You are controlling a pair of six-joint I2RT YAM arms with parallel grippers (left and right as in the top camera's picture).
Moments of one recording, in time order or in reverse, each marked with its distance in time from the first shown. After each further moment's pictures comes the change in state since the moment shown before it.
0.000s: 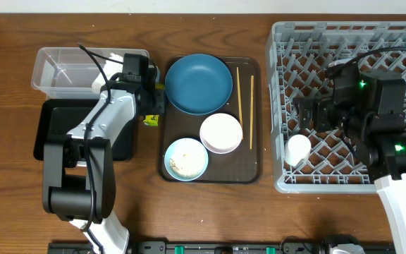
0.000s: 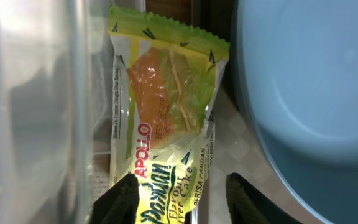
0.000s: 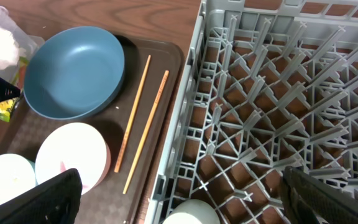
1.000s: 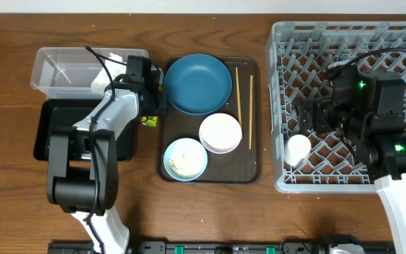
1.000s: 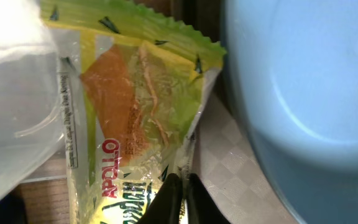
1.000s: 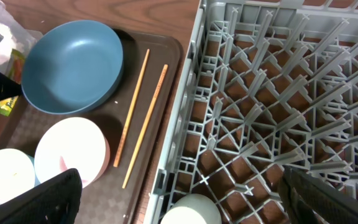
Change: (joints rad) left arm -0.004 0.056 0.000 0.035 0.027 0.021; right arm 0.000 0.000 0.000 -0.019 0.000 0.000
